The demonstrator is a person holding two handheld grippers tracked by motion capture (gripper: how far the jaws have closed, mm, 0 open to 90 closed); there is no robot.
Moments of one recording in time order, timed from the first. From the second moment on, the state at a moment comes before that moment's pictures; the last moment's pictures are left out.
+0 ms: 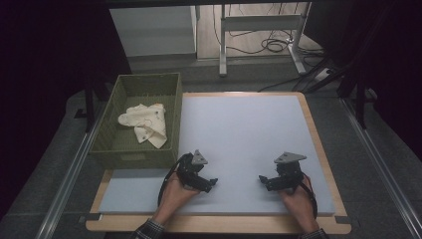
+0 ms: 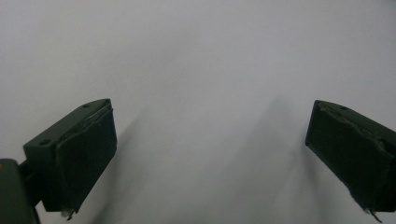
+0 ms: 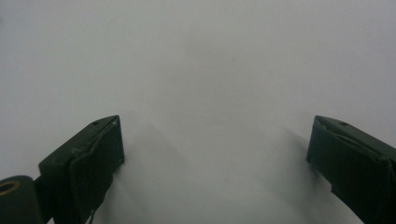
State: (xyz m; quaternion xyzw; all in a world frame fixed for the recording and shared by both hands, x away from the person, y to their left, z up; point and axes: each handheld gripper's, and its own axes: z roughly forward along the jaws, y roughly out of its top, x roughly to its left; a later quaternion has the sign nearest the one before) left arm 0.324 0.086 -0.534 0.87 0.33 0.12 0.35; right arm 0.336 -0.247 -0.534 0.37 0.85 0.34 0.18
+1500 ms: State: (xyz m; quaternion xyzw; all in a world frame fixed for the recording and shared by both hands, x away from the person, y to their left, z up) left arm 0.400 0.078 -0.424 0.89 0.32 0.12 0.30; right arm 0.337 -0.247 -0.534 0.37 0.85 0.34 0.18
